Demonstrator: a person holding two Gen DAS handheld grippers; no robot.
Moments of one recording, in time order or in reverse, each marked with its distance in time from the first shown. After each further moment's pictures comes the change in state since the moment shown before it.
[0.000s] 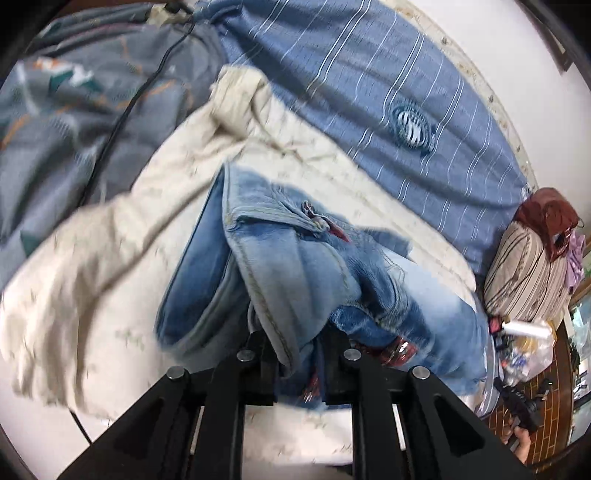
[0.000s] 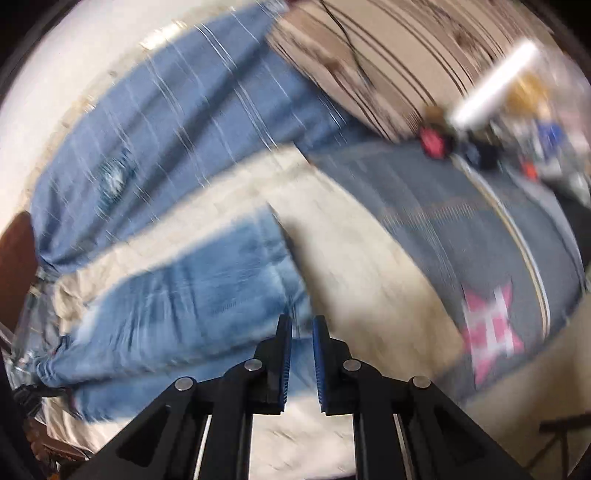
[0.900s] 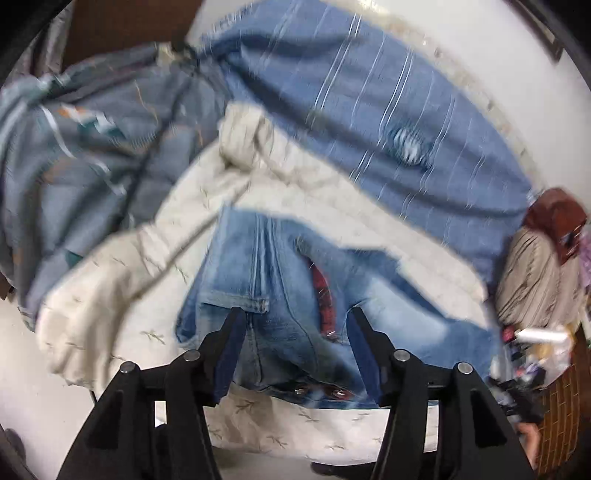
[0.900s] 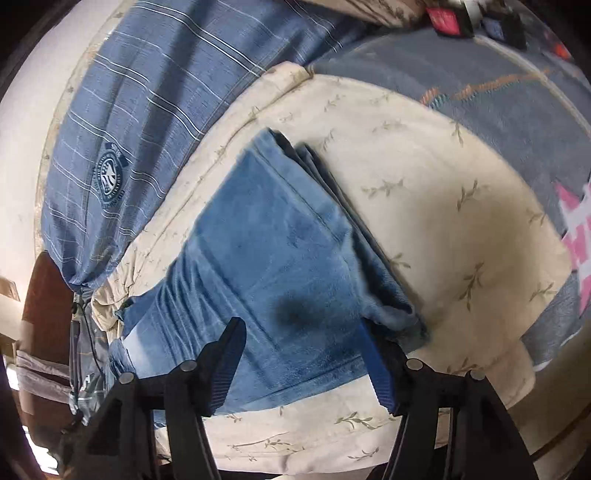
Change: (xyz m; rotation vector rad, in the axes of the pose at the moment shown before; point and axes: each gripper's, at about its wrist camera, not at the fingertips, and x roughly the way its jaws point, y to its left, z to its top) left arm -0.021 -0.022 0.000 0.030 -0.058 0.119; right arm 0.054 0.015 -0.002 0.220 0.233 0.195
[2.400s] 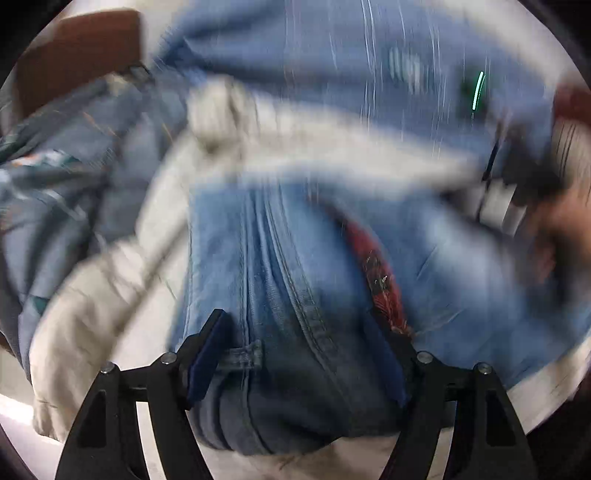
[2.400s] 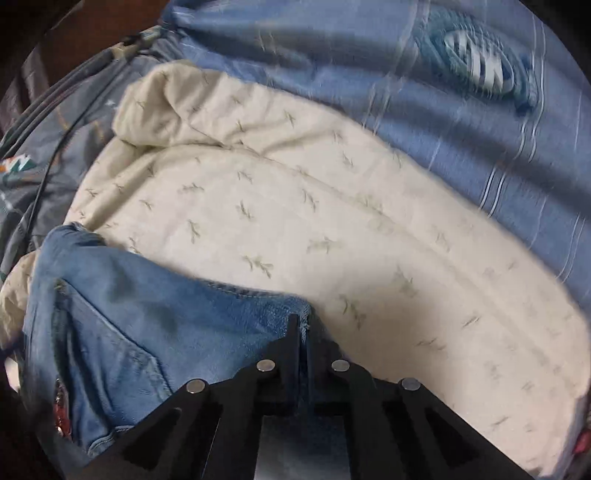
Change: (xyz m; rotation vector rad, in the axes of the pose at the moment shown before) left arm 0.085 -0.017 -0.025 0.320 0.032 0.232; right arm 0.228 0.356 -0.058 -1.075 0.166 -0.166
